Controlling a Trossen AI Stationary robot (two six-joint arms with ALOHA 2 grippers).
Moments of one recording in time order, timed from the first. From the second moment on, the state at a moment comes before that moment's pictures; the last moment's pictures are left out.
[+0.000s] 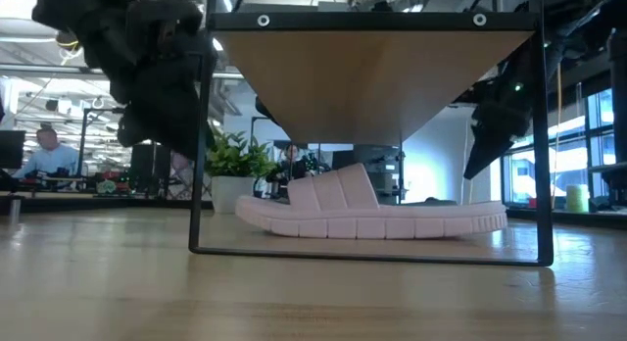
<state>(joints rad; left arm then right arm) -0.28 1.34 0.63 -0.12 -0.24 -0.93 -0.27 1.13 0.60 -0.52 0.22 0.12</state>
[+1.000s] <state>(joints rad) -0.33 1.27 0.63 -0.14 -0.36 -0.90 -0.60 1.34 0.53 -0.22 -0.09 -0.27</state>
